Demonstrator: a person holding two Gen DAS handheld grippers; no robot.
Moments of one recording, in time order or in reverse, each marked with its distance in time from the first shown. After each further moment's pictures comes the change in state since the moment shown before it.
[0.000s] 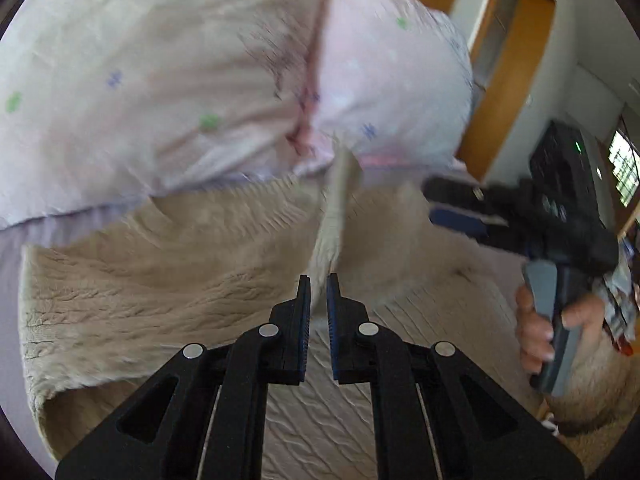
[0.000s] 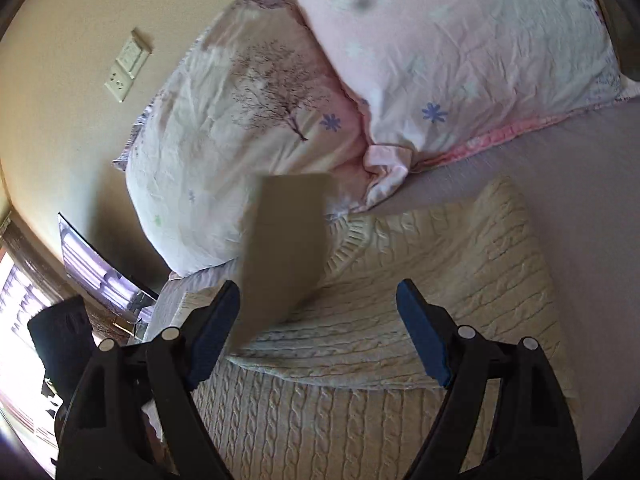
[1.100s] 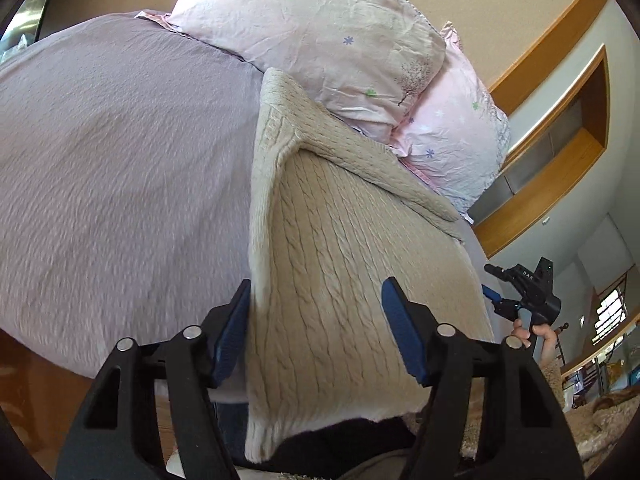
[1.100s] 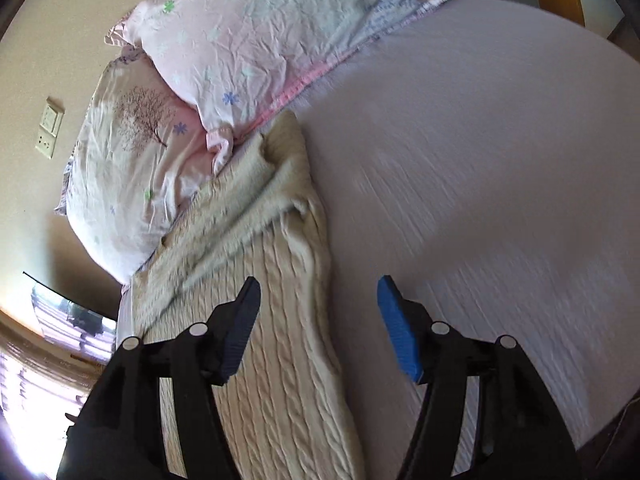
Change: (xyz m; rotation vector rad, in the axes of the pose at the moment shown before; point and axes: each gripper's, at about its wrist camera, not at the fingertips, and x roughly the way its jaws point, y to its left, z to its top) left arm -0.167 0.061 -0.209 -0.521 -0.172 -0.009; right arm -0.126 -0.111 -0.107 0.235 0.029 -0.111
